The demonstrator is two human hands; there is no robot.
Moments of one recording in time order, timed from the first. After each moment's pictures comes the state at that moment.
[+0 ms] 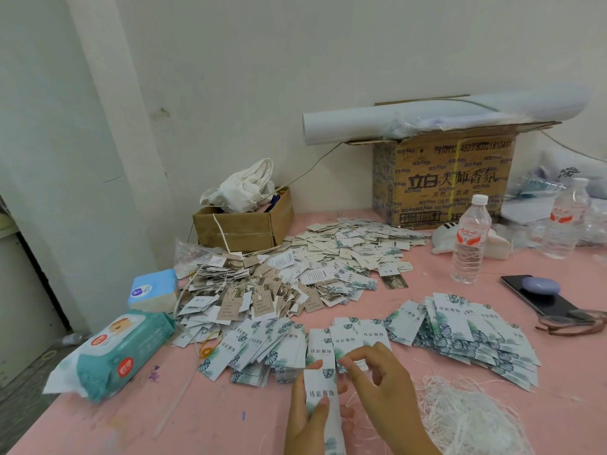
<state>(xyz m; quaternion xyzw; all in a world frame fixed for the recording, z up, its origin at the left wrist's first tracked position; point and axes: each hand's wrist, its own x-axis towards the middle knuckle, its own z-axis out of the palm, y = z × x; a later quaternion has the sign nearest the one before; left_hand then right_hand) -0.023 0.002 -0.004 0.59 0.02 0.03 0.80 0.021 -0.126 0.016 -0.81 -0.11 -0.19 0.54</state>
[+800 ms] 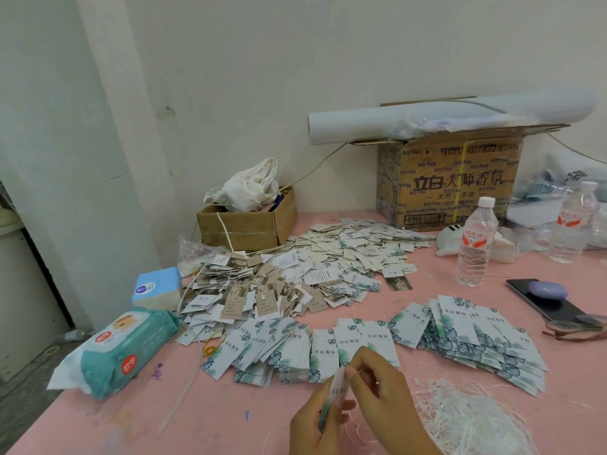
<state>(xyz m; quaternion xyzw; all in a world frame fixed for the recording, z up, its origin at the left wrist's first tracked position) -0.029 -0.009 0.000 0.74 0.00 0.14 0.66 0.020 -0.123 0.016 -0.79 -0.19 -0.13 0.57</state>
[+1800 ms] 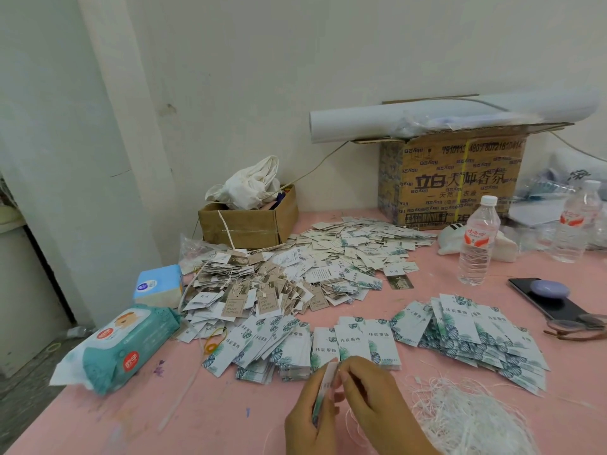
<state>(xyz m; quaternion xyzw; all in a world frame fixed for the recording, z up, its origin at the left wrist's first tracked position) -0.027 -0.007 -0.004 0.73 0.02 0.19 0.66 0.019 -0.118 0.013 -0.83 -0.25 -0.10 0.49</state>
